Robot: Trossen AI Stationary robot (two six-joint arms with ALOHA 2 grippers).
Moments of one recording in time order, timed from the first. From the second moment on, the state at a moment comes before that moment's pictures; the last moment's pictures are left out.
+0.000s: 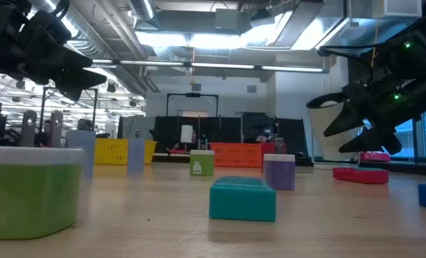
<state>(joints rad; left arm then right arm) -0.02 0.16 0.01 0.05 -0.03 -0.22 -0.25 0.65 0.02 0.10 0.30 0.72</state>
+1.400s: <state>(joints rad) -0.02 0.16 0.01 0.36 -0.41 -0.65 -0.25 0.65 0.02 0.44 0.28 0.94</state>
